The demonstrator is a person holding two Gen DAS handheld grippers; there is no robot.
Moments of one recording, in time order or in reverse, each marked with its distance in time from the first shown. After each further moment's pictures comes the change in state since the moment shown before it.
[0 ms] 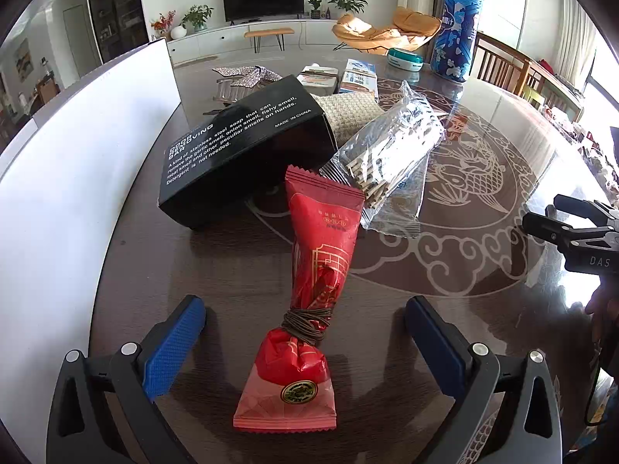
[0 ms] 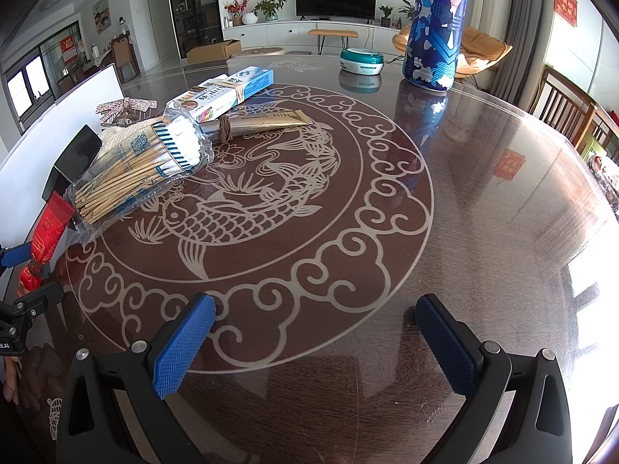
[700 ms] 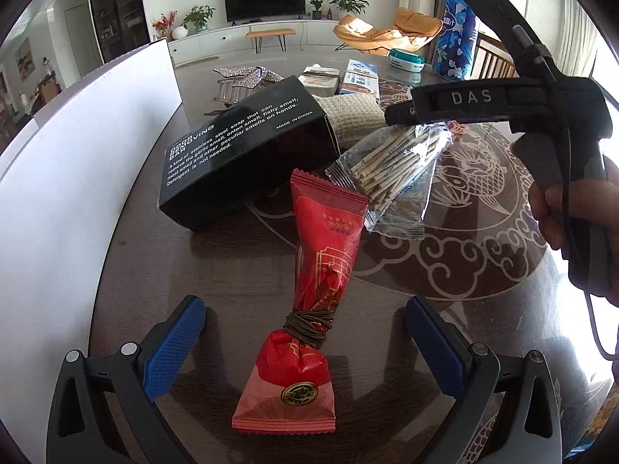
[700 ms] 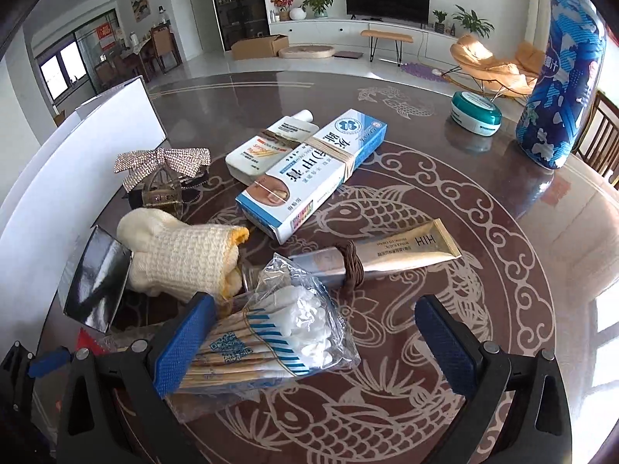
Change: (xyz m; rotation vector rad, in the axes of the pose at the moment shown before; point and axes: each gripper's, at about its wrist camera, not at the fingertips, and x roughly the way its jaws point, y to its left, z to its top) left arm 0.000 0.001 0.001 -0.003 -0.001 0.003; right arm 0.053 0.081 0.105 -0.082 0.026 0.149
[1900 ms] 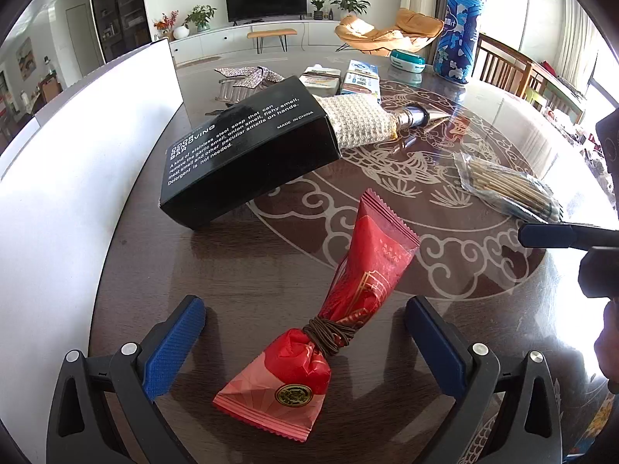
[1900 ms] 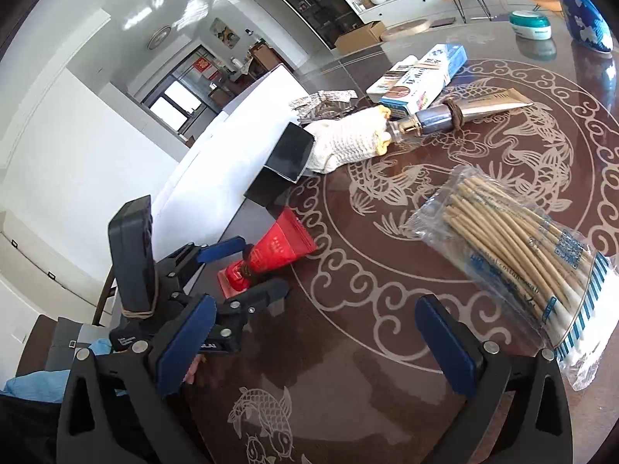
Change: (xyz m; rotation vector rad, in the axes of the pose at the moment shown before) left arm 0.001 0.000 0.001 0.000 0.000 0.003; right arm -0.084 -0.018 -0.093 0.078 0.019 0.672
